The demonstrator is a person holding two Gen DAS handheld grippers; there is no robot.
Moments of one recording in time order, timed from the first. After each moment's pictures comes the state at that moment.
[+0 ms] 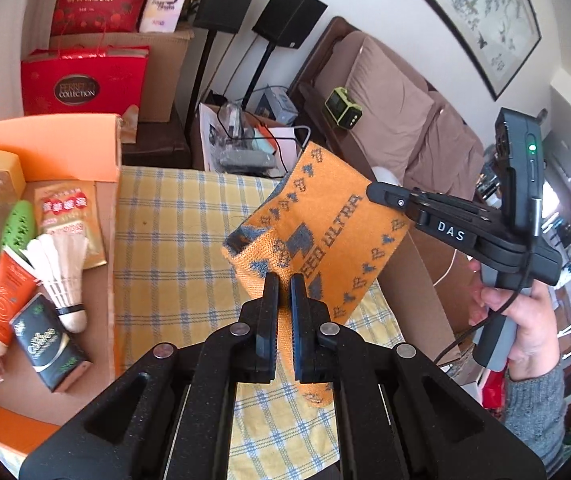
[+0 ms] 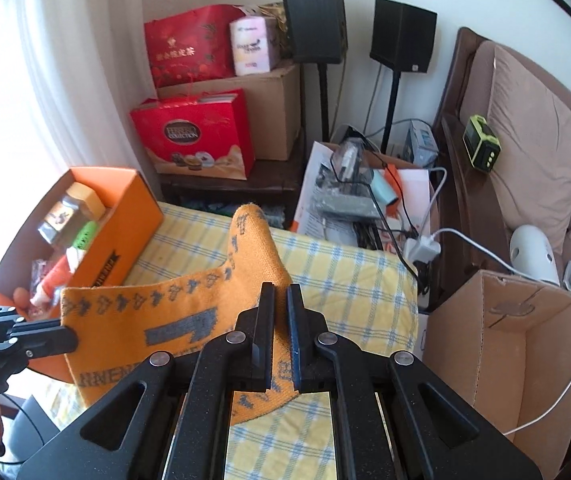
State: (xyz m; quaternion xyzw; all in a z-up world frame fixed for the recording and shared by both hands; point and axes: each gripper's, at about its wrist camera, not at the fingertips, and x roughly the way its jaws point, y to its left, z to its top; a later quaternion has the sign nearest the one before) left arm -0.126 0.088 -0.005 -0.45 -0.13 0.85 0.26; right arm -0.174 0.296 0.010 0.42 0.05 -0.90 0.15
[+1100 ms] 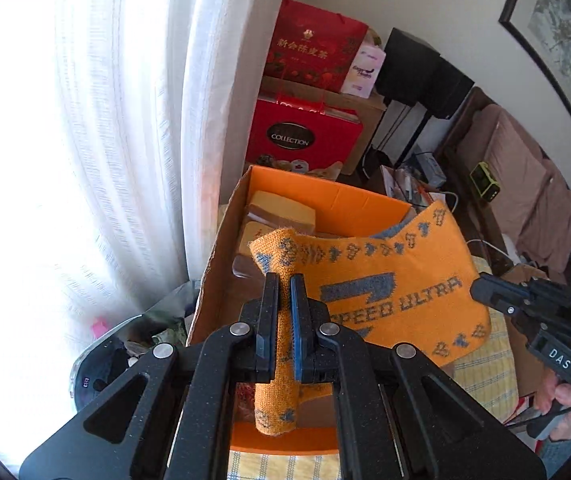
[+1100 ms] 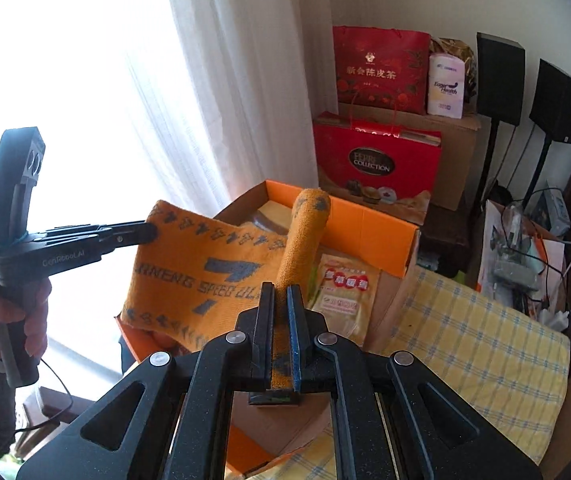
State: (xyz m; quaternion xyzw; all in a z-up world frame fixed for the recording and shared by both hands) left arm -0.136 -0.180 0.021 -0.43 -0.12 0.89 0.04; right arm -0.131 0.050 0.027 0.38 0.06 -0.86 0.33
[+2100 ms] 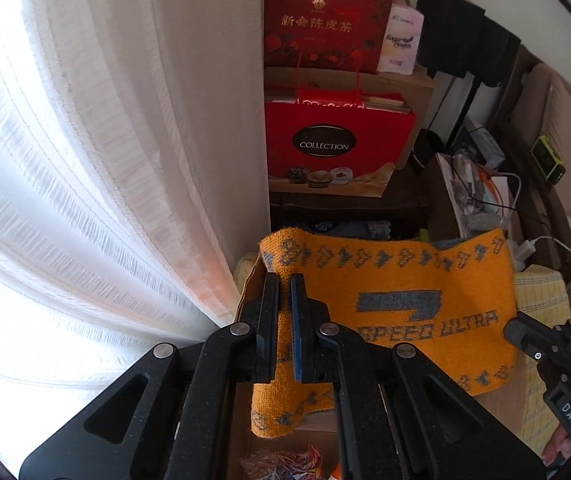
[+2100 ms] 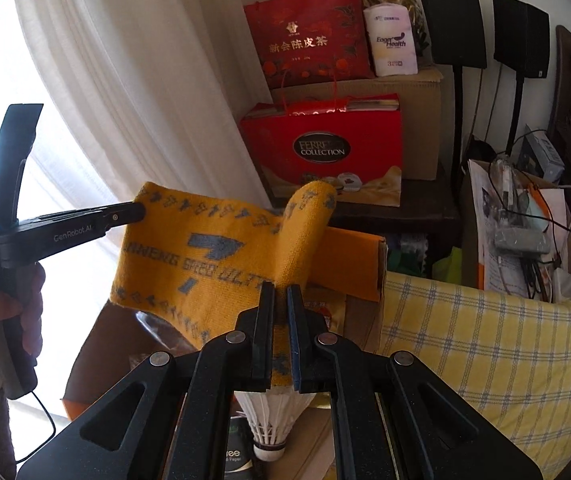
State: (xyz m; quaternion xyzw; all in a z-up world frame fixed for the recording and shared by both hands) left arm -0.286 -0.153 -0.011 -0.47 -0.02 0.88 -0.02; right arm -0.238 0.059 -0.023 0.42 -0.03 -0.87 0.26
